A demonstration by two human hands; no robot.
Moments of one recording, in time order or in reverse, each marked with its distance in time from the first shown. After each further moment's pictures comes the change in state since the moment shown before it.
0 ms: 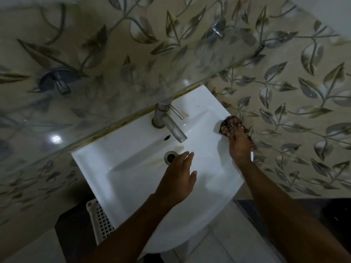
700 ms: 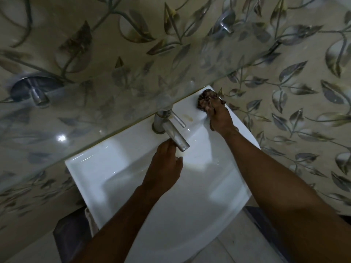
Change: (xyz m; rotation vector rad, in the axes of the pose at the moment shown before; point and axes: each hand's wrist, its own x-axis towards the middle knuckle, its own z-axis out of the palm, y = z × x) left_hand 0.051 -0.029 -0.033 0.010 0.177 -0.135; right_hand 0.100 -0.078 0.042 0.178 -0.139 -0.284
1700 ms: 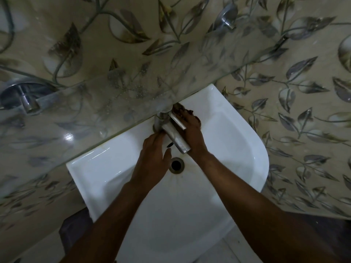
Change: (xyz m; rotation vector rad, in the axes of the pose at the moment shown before) left_hand 0.015 -0.018 -0.024 -0.010 0.097 -0.061; right_hand -0.060 -0.097 0.053 0.109 -0.046 -0.207
